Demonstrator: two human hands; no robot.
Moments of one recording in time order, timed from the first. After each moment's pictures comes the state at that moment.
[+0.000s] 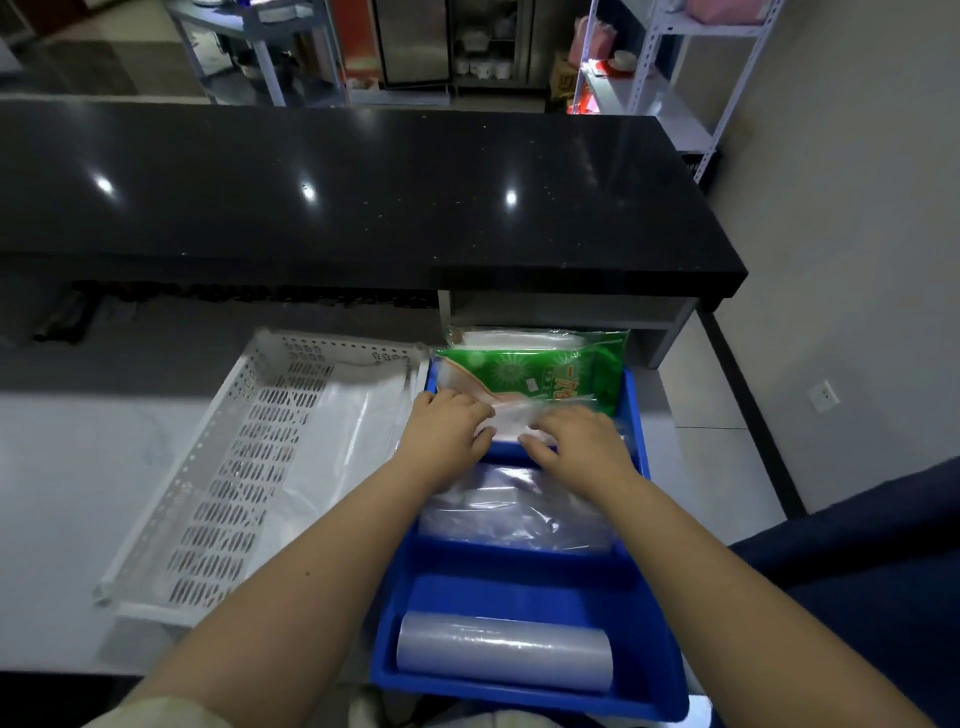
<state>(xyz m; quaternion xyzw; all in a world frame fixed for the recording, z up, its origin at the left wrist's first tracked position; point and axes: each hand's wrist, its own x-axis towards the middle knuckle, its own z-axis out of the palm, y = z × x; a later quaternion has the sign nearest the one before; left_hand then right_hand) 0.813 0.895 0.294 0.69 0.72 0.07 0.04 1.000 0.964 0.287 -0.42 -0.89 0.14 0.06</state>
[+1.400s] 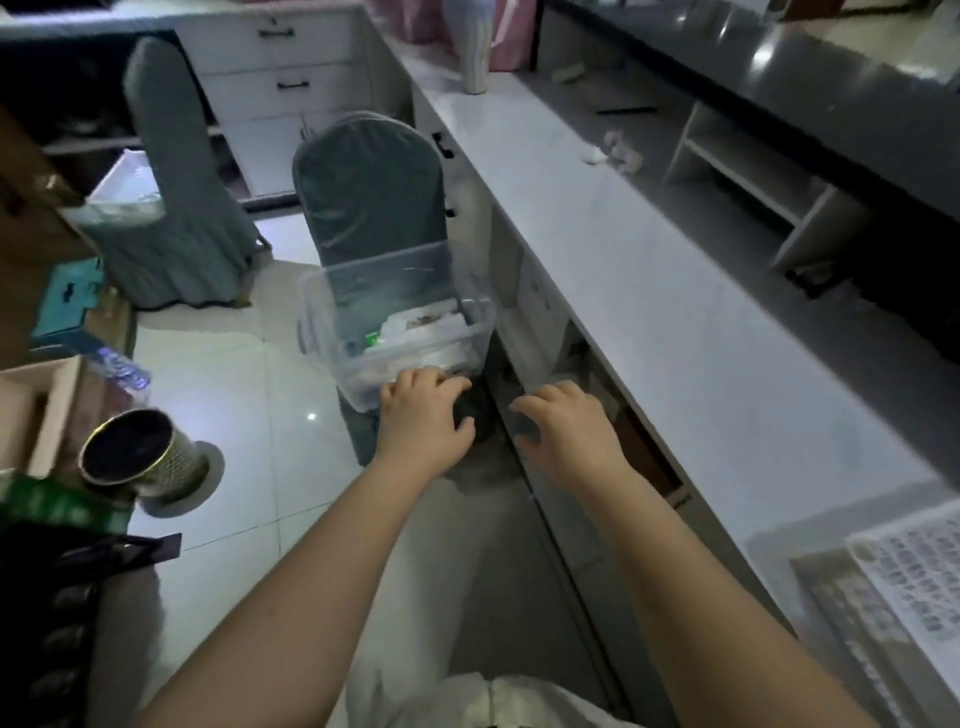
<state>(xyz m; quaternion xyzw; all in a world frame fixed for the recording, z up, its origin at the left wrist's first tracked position) 0.546 0.213 0.295 0.04 0.99 0.14 -0.05 0.556 0.403 0.317 0.19 -0.97 0.12 0.01</state>
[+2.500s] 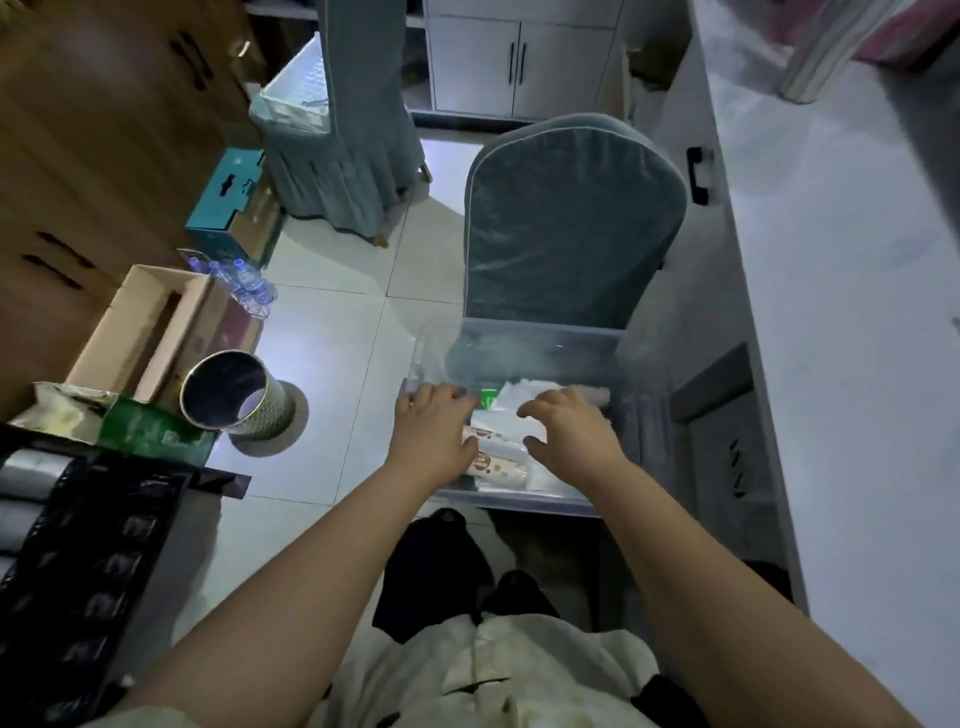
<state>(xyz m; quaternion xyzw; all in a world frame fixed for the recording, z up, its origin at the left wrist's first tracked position) 0.196 -0.004 0.201 -0.13 0.98 0.12 0.06 0.102 0.170 0.221 0.37 -0.91 0.10 -0.17</state>
